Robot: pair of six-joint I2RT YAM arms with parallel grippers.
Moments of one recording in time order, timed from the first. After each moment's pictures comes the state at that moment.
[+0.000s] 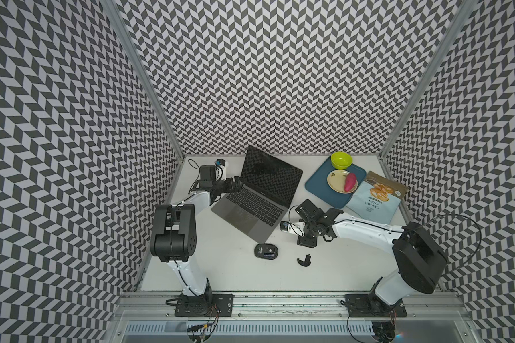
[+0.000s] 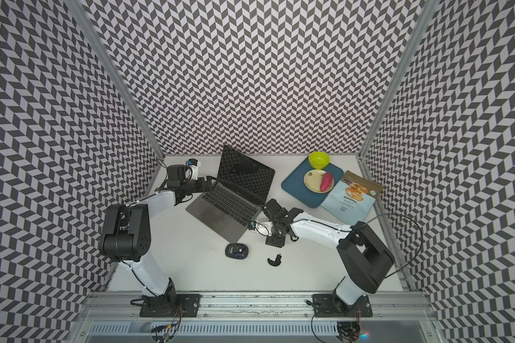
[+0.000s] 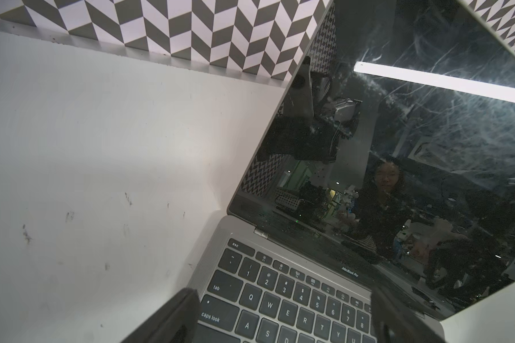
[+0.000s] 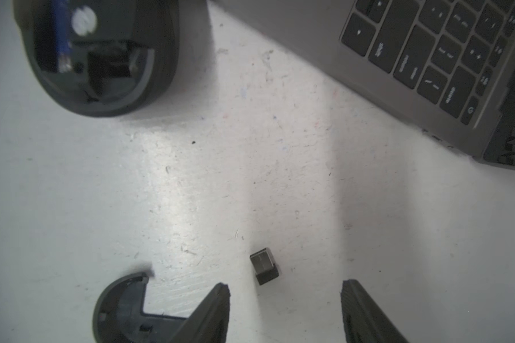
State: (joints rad) left arm -0.01 1.80 1.09 0.06 0.47 -0.15; right arm 0.77 1.60 0.96 -0.57 -0.07 -0.65
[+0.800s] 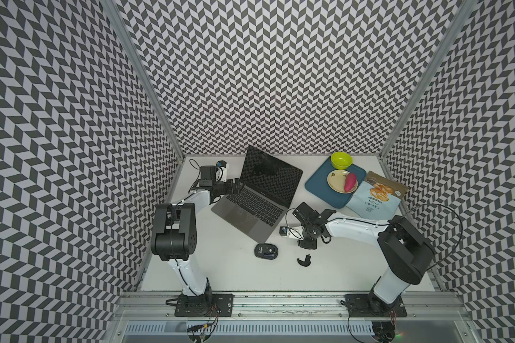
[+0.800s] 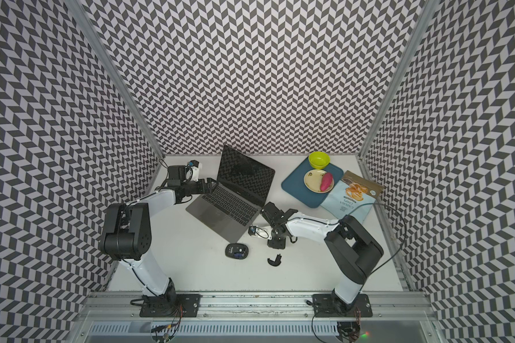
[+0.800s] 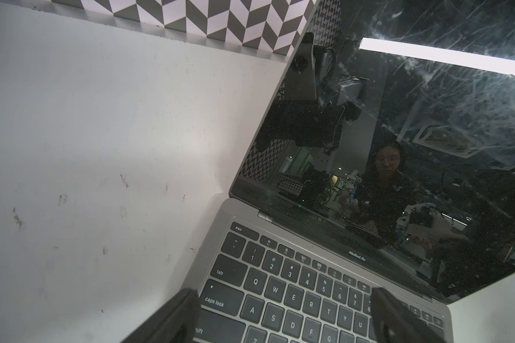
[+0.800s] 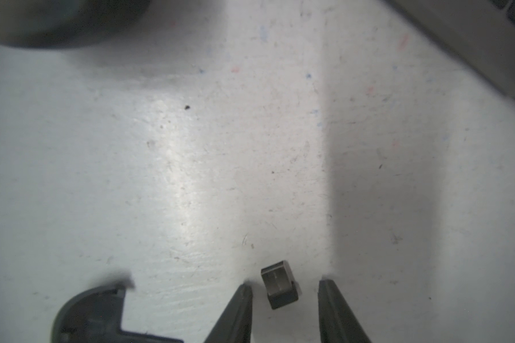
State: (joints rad) left arm -0.01 1.81 1.11 -0.02 0.48 -0.11; right arm 0.77 1.70 0.97 -0.58 -0.08 -0.69
